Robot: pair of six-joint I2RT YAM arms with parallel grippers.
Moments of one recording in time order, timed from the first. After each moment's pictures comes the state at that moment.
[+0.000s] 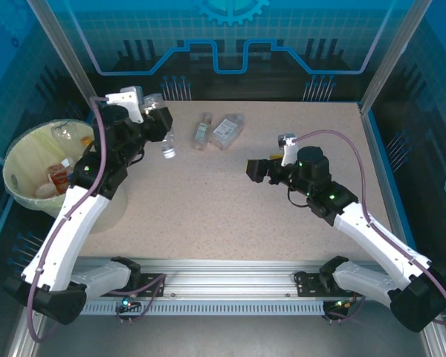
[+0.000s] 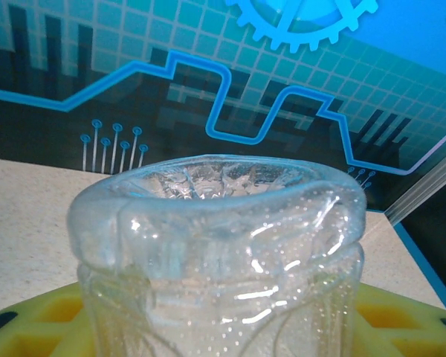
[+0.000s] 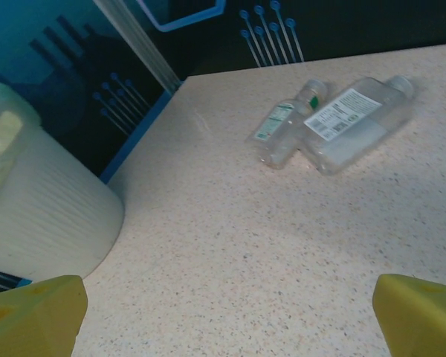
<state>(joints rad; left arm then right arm) -0.29 1.10 1.38 -0.52 -0.09 -0.37 0.53 1.02 0.85 -0.16 -0.19 0.45</state>
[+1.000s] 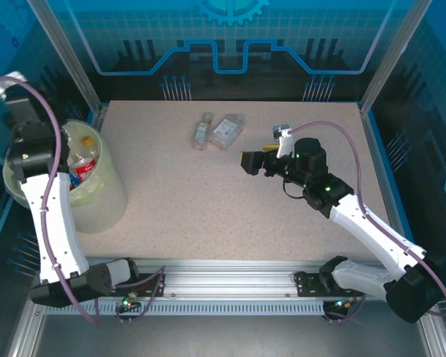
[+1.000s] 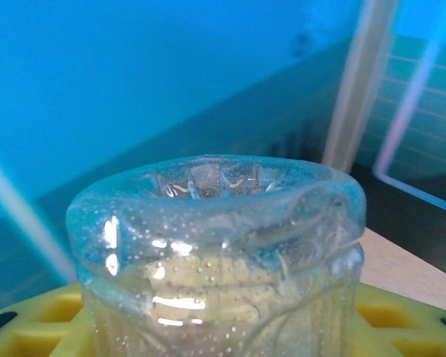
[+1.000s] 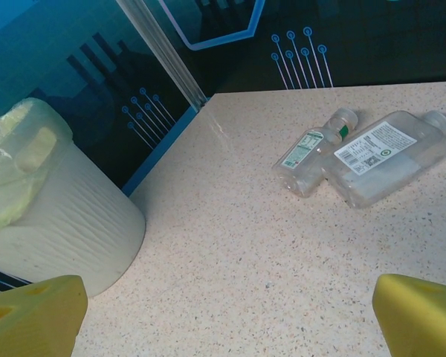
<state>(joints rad) 0.39 1.23 1.71 -0.79 -0.50 -0.14 0.53 1.10 0.92 -0.11 -0.22 0.44</state>
